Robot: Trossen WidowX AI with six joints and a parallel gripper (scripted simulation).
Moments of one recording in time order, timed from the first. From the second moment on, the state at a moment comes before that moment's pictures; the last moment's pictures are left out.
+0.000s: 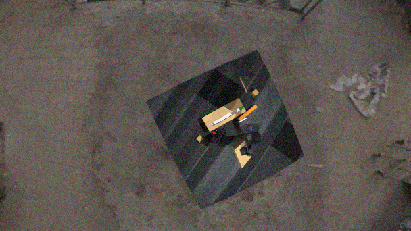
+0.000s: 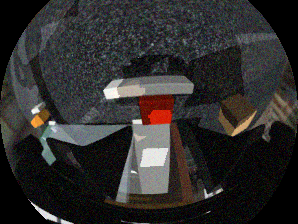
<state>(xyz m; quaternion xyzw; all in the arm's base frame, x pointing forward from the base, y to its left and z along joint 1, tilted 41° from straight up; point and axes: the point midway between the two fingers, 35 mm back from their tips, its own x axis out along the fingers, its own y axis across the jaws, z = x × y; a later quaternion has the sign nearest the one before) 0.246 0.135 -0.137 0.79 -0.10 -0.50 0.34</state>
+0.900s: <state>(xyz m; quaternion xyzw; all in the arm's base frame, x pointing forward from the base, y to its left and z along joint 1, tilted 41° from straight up) 0.245 0.116 -0.158 0.79 -0.10 -0.50 0.34</state>
